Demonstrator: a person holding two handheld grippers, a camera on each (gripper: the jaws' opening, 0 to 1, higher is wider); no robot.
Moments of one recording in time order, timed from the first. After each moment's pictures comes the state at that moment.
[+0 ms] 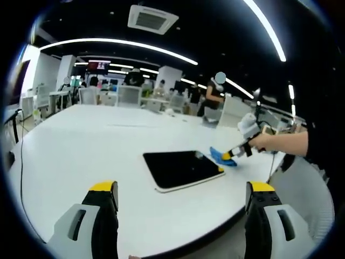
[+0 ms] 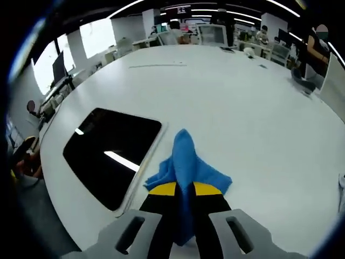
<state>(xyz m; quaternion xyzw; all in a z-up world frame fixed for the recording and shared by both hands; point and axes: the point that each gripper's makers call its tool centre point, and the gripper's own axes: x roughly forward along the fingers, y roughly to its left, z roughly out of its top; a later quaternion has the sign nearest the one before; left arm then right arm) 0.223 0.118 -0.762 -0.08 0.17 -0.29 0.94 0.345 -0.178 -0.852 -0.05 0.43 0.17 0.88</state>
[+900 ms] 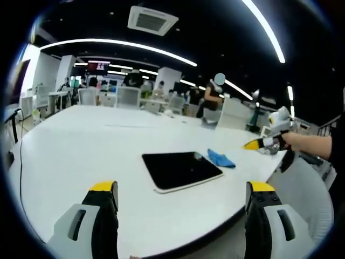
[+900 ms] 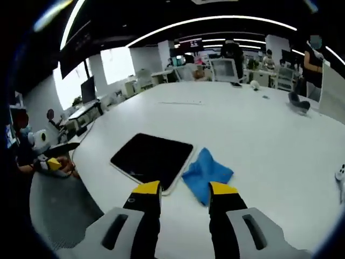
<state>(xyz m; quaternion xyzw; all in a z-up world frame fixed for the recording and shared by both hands) 0.222 0.117 -0.760 -0.08 0.16 -0.29 0.94 0.259 -0.178 -0.766 -0.02 0.30 0.24 0.92</state>
